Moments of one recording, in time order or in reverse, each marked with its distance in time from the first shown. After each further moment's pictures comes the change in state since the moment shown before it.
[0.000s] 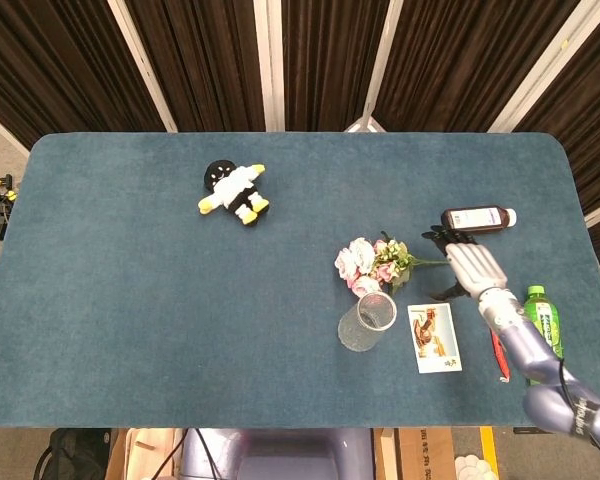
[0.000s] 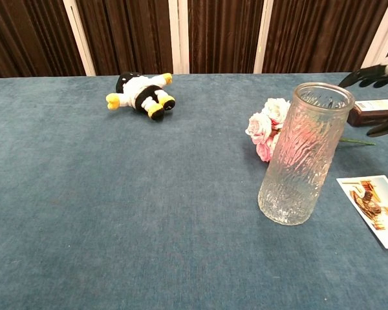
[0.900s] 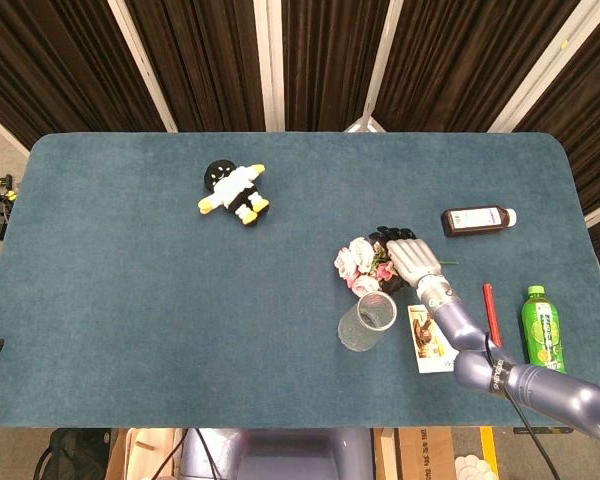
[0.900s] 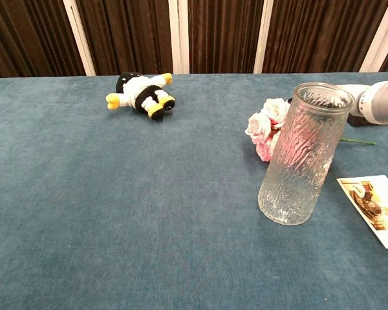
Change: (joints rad) left arm -0.019 -0.025 -0.008 -0.013 -0.028 -0.032 0.069; right arm 0.203 -0.290 -0.031 0.251 0.167 -0.061 -0.141
